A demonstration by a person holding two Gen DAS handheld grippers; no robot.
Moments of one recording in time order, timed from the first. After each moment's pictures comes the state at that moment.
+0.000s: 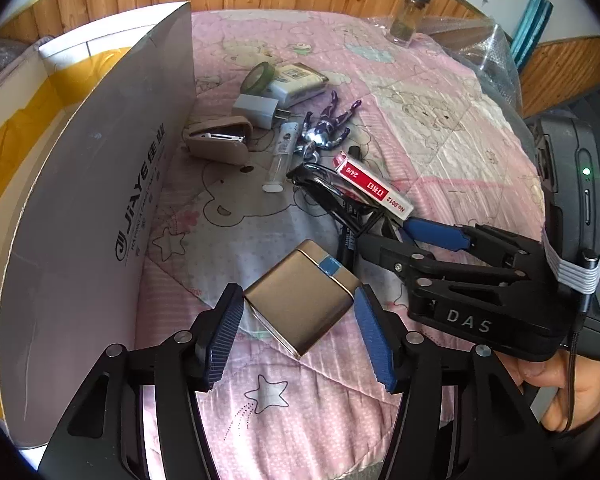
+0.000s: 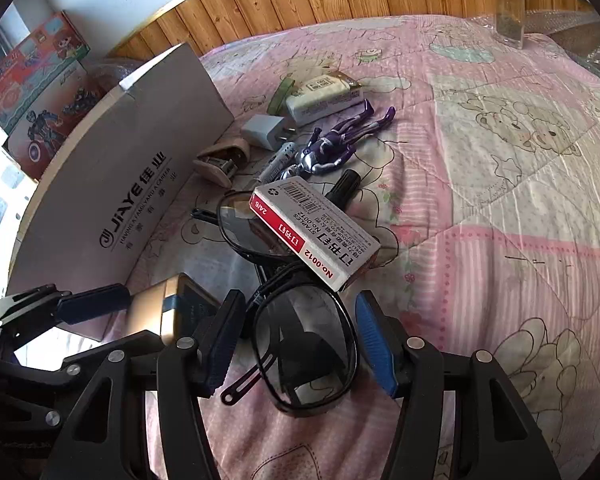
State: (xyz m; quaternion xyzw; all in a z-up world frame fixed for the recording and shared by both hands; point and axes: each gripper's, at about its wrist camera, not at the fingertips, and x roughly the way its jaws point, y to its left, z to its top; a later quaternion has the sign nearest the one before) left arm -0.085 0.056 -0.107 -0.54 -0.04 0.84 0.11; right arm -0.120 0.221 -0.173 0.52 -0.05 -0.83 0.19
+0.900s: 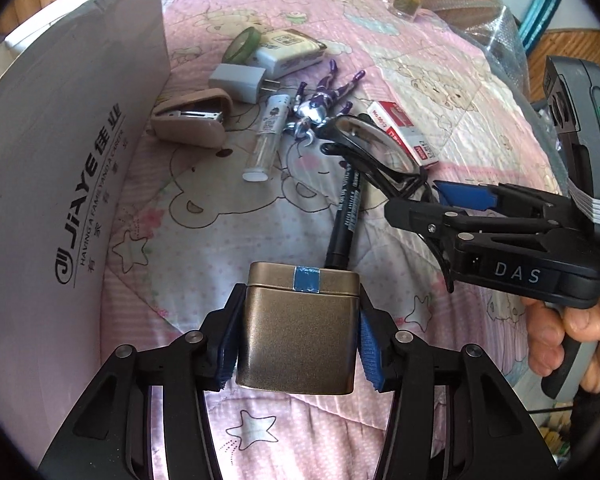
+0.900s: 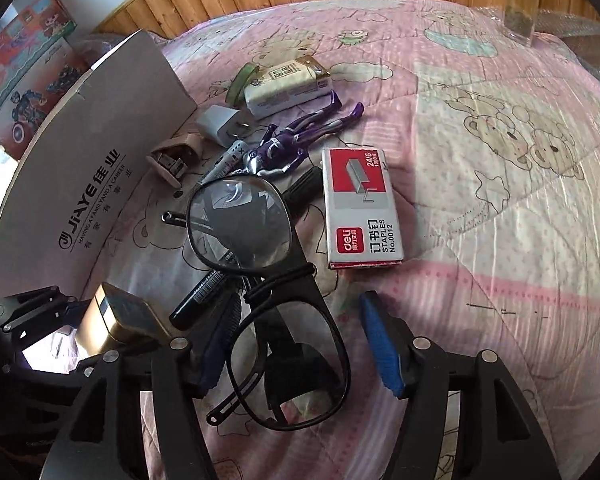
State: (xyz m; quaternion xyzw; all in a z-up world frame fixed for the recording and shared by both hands) left arm -0.111 0.066 -0.137 -0.57 -0.04 0.81 0.11; right arm -0.161 0.245 -0.173 0.56 -0.01 -0.81 0.18
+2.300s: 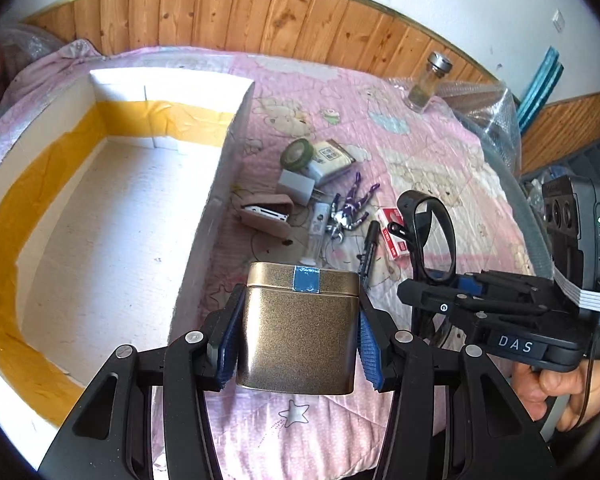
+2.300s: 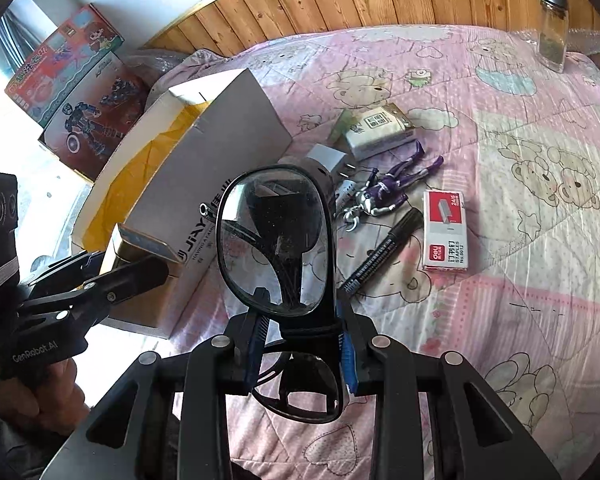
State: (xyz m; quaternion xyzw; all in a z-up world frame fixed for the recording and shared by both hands) left arm -0.108 0.002 -0.042 -0.49 -0.11 0.86 0.08; right arm -0.143 0.205 -0.070 0.53 -0.06 -0.81 0.25
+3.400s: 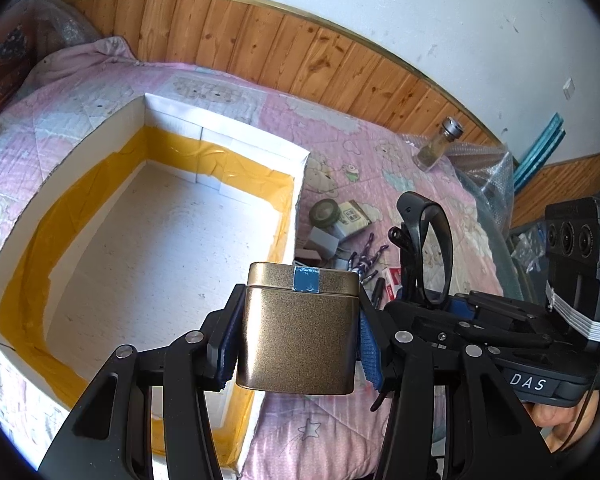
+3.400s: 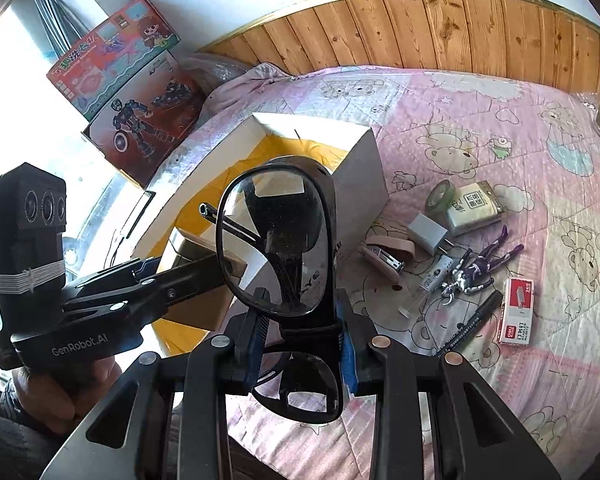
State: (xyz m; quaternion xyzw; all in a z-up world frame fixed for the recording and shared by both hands) left arm -0.104 -0.069 -0.003 -0.45 -0.18 0.87 0.06; right arm -0.145 0.125 -0.013 0.49 -0.05 -0.81 0.32
